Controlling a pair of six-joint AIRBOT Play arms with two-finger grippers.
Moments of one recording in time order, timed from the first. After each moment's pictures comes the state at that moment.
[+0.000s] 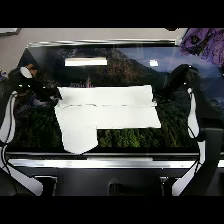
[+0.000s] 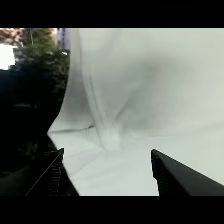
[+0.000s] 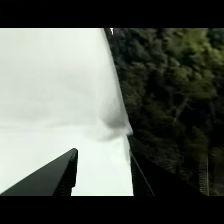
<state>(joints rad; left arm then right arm) 0.14 -1.89 1.82 1.34 -1.43 -1.53 -0.10 -2.00 1.95 1.88 -1.57 -1.48</state>
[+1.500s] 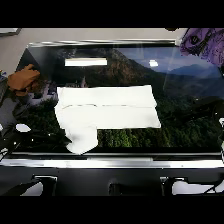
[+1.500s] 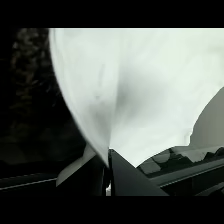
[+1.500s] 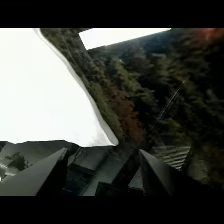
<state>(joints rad) 0.17 -1.18 0.51 0.81 -1.13 -1.47 -0.40 -1.56 1.10 2.15 -1.34 -1.74</state>
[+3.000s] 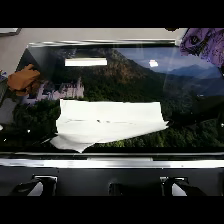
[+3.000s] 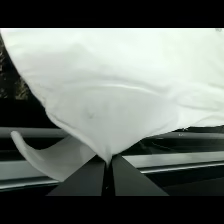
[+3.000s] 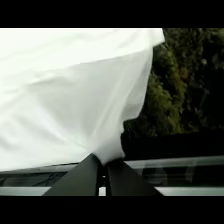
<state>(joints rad) 0.17 -0.83 0.72 1.03 -1.36 -1.61 -0.21 -1.13 1.00 1.95 -1.39 -1.46</state>
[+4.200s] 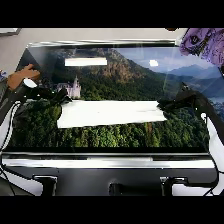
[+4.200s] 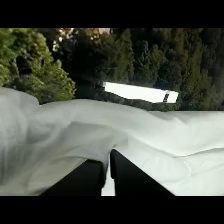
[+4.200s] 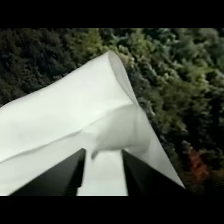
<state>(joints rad) 0.09 -1.79 1.48 0.93 -1.13 -1.54 -0.14 -1.55 1.14 2.05 -0.87 -1.50</state>
